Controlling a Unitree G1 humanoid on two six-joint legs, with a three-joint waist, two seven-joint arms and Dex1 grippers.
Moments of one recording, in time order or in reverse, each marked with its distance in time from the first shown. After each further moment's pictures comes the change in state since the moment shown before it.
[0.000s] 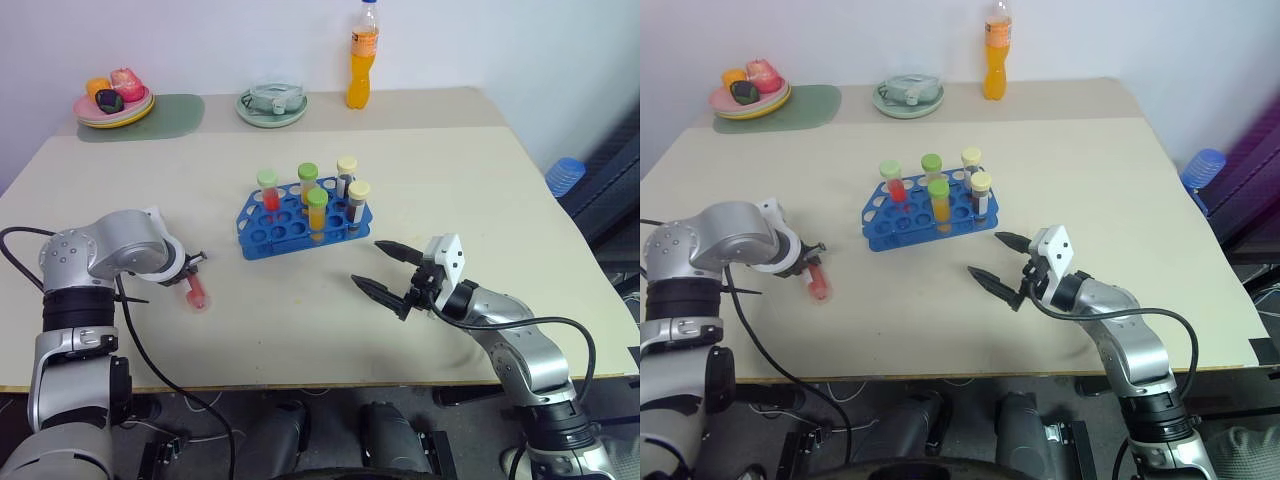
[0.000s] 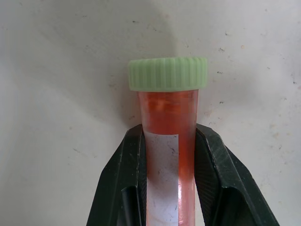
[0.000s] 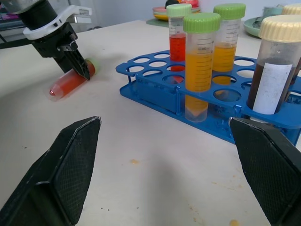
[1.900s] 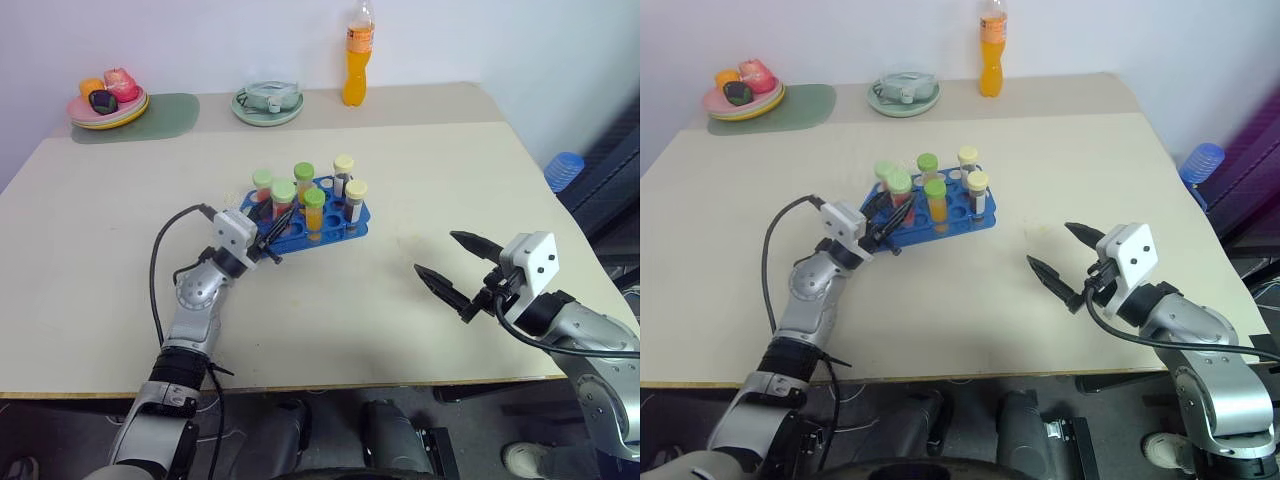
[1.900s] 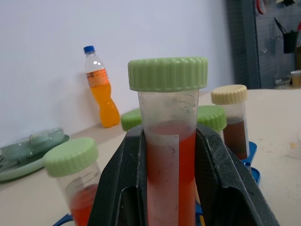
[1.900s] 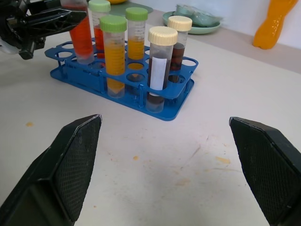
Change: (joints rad) left arm 0.252 -0.360 -0.266 0.016 1.722 -1.727 -2.091; right arm 0.224 -0.151 -0.316 -0.345 0.060 0.177 -0.158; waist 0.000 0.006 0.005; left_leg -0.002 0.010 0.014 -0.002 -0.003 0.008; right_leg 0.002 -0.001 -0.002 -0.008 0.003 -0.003
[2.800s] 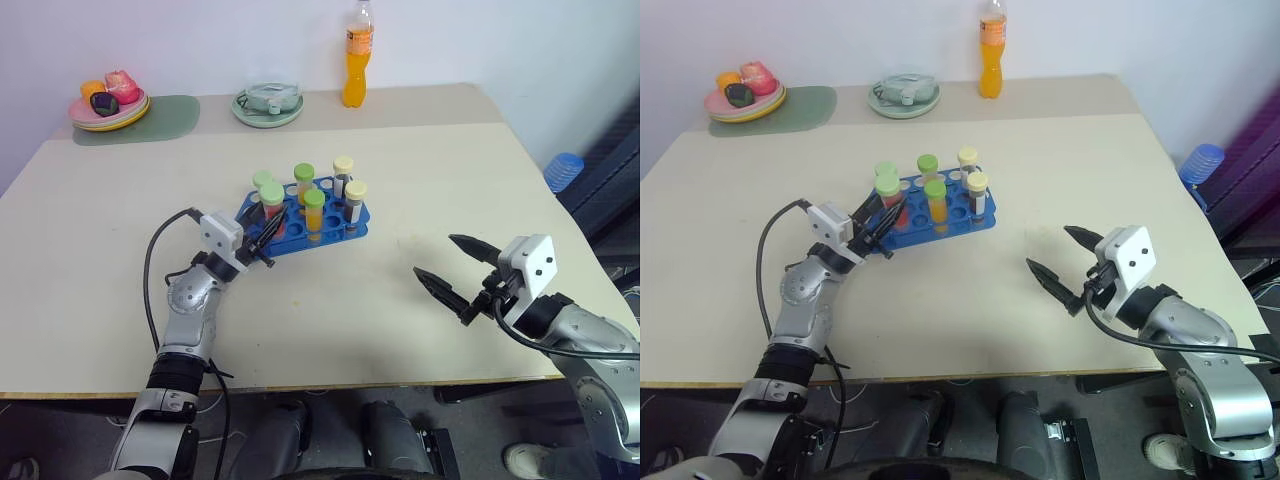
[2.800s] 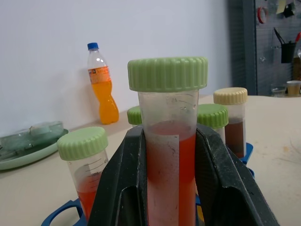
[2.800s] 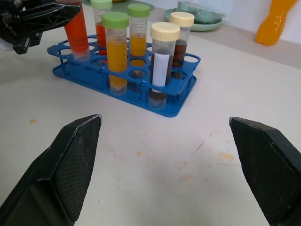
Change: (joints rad) left arm 0.018 -0.021 0.055 0.012 -0.034 0.022 -0.076; right arm 0.019 0.000 0.003 0.000 0.000 -0.001 0.005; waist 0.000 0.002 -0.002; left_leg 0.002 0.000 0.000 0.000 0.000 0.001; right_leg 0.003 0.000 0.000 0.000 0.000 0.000
